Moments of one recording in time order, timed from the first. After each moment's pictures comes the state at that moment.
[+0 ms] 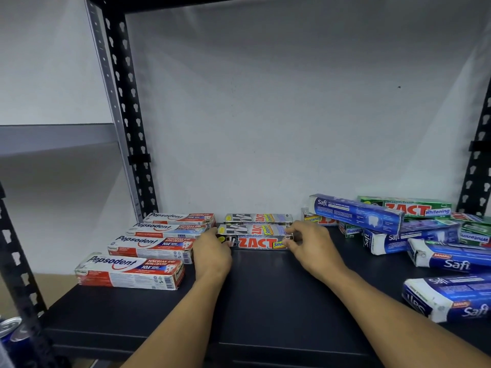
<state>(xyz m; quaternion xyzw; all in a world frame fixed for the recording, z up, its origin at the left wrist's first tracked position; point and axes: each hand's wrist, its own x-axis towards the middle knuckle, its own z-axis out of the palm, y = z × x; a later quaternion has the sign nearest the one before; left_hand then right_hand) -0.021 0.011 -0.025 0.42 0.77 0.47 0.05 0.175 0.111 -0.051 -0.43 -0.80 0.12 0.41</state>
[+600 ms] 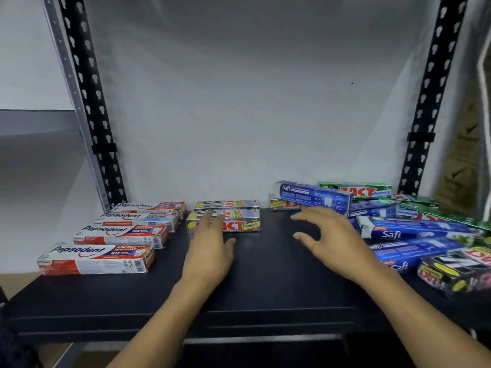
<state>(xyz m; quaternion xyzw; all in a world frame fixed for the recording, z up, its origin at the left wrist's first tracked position) 0.028 -0.021 -0.041 0.61 0.70 0.36 -0.03 0.284 0.028 -0.022 -0.44 -0.82 0.01 0.36</state>
